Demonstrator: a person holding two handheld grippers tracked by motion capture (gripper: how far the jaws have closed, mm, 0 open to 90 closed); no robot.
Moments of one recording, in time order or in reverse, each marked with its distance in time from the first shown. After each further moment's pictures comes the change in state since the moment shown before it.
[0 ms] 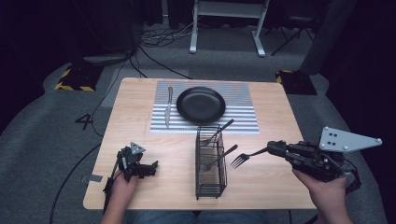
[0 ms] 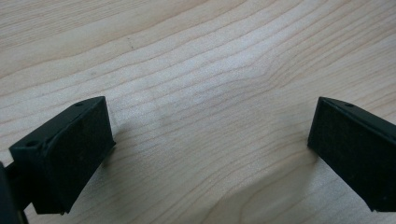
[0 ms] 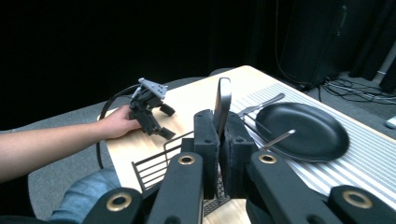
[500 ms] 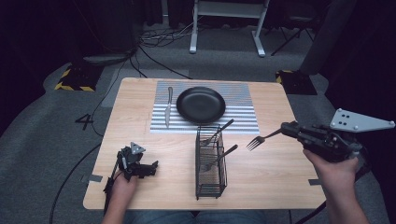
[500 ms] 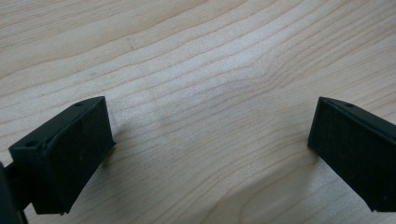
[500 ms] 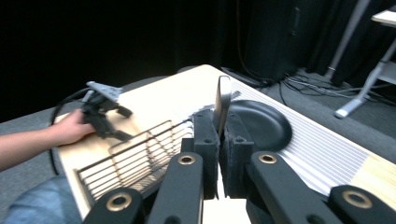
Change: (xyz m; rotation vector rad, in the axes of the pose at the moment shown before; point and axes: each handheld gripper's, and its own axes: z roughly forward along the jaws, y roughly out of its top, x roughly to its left) left arm 0.000 0.000 0.000 0.000 0.000 0.000; right arm -0.043 0.011 -0.011 0.017 -0.141 0.010
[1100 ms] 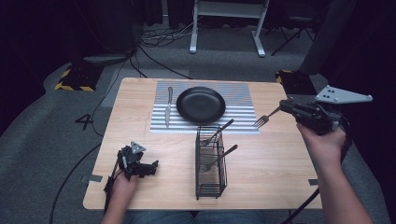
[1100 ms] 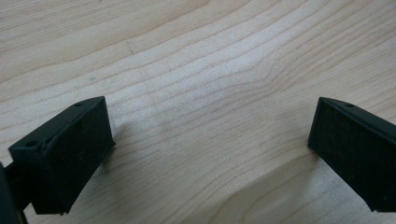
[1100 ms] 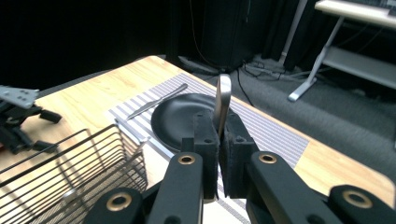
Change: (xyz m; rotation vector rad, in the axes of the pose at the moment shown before) left arm 0.001 0.002 0.002 0.000 -0.007 0.003; right arm -0.055 0.007 0.042 0.054 -0.164 0.014
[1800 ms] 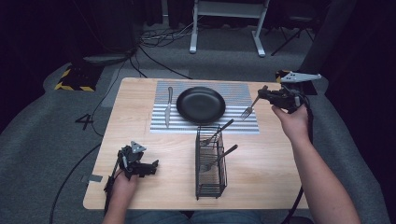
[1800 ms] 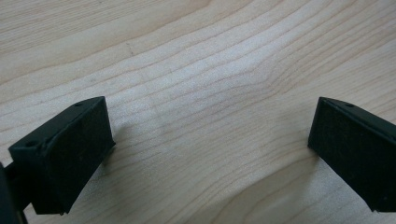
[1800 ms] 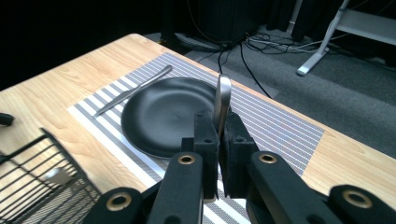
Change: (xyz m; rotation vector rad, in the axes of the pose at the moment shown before) left arm 0.000 0.001 0.001 0.001 0.001 0.002; right arm -0.048 -0.010 0.106 0.108 0.014 0.062
